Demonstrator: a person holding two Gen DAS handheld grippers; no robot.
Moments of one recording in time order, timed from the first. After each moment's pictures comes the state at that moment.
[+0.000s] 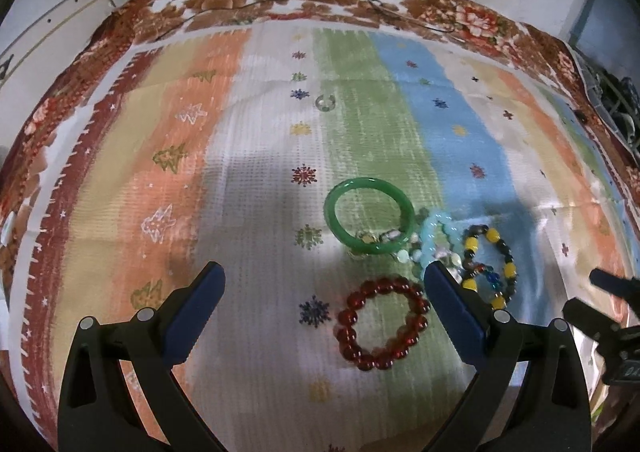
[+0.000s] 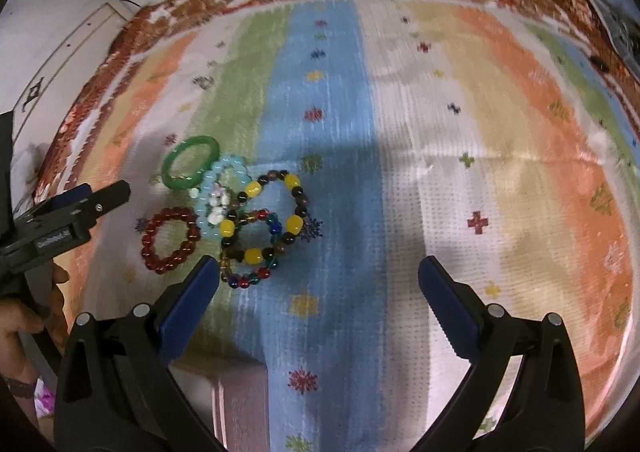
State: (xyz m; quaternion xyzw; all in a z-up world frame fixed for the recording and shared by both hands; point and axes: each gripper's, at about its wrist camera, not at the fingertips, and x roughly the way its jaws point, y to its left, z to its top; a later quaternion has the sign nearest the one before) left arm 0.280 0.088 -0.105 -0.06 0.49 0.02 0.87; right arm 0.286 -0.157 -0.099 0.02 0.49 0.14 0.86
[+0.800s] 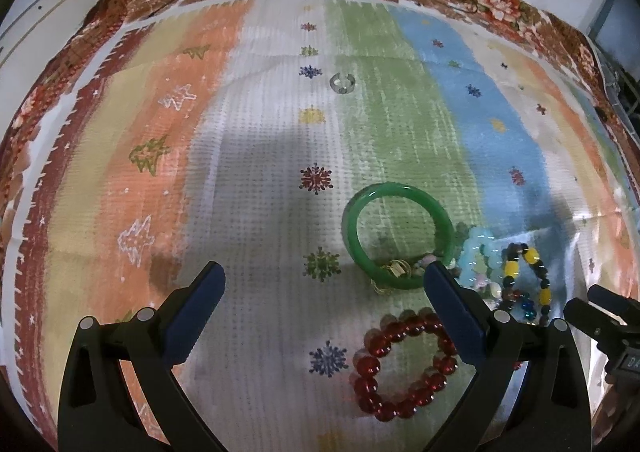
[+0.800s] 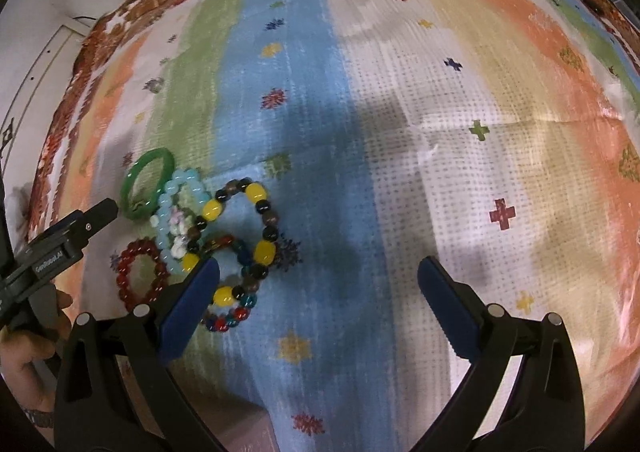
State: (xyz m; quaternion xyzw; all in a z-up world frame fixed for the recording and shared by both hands) left arm 0.323 0.098 -0.138 -0.06 0.53 0.03 0.84; right arm 0.334 -0.160 -0.133 0.08 0.55 0.11 0.82
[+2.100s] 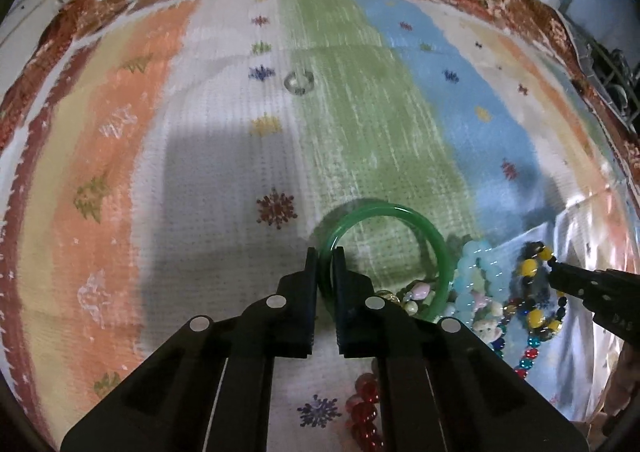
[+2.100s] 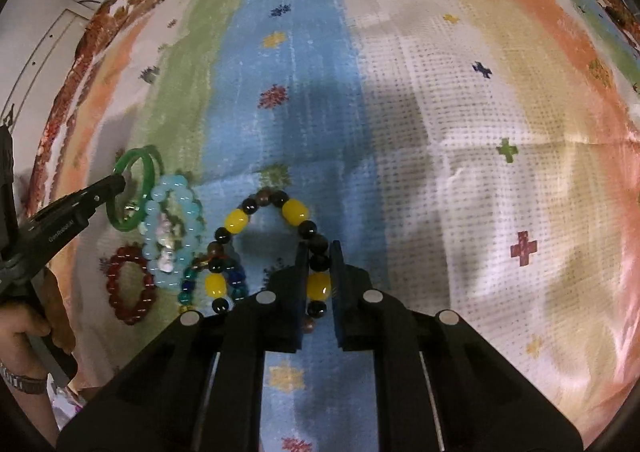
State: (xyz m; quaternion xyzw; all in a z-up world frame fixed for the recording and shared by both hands) left arm 0.349 0.091 -0.149 -0.04 0.54 -0.04 0.84; right arm 0.354 -0.157 -0.140 0.06 0.56 0.13 0.81
